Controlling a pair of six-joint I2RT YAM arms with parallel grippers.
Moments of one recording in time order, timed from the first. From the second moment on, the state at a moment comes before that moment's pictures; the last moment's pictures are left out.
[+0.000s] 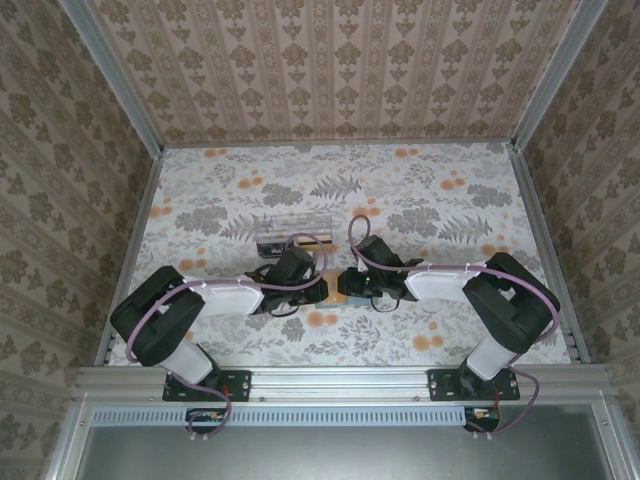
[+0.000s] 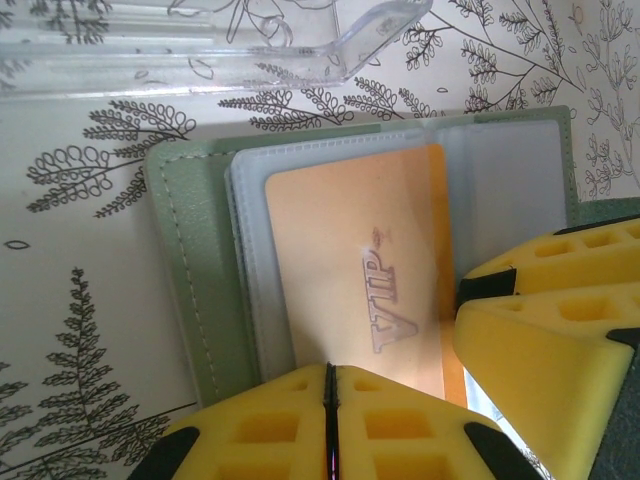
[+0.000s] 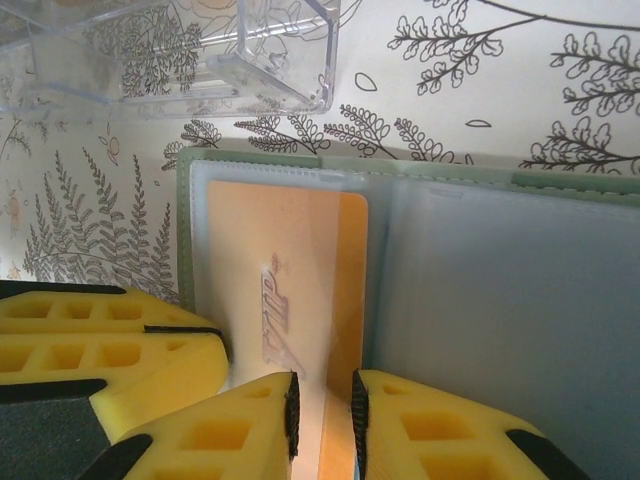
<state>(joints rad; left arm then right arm) -0.86 1.54 0.59 0.08 0.18 -0.83 0.69 1.63 0.71 0.01 -0.25 0.77</state>
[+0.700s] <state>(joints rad) -0.86 1.54 0.59 0.08 0.18 -0.83 0.68 1.65 0.70 0.04 -0.27 0.81</state>
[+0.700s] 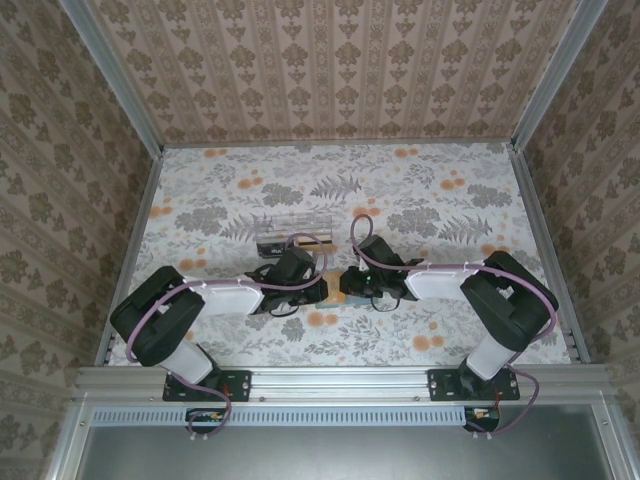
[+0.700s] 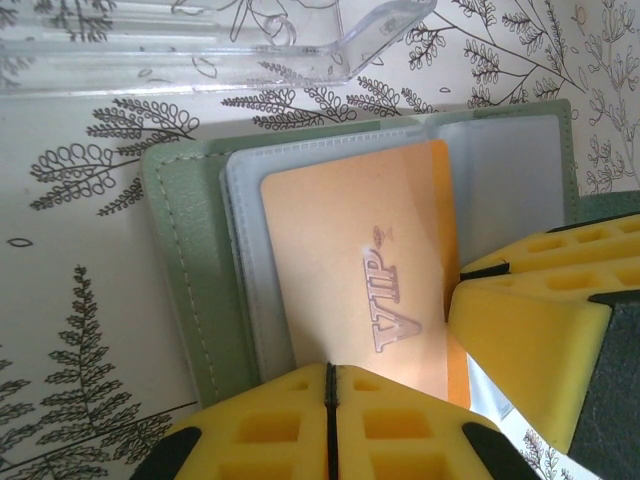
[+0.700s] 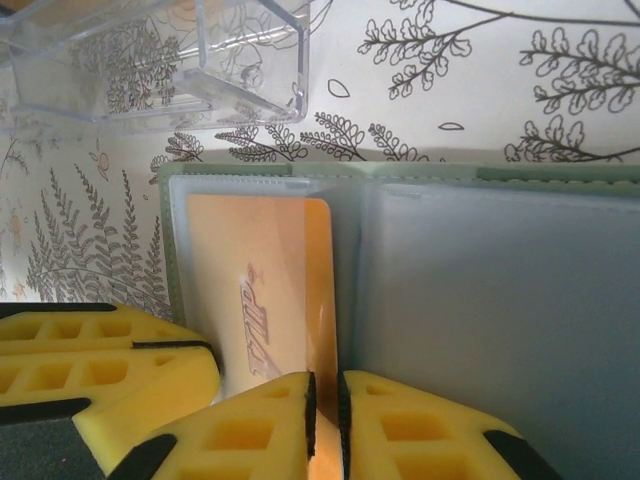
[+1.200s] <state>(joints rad) -0.86 1.54 0.59 0.08 0.18 -0.85 0.61 1.61 0.62 0.13 -0.33 0.84</state>
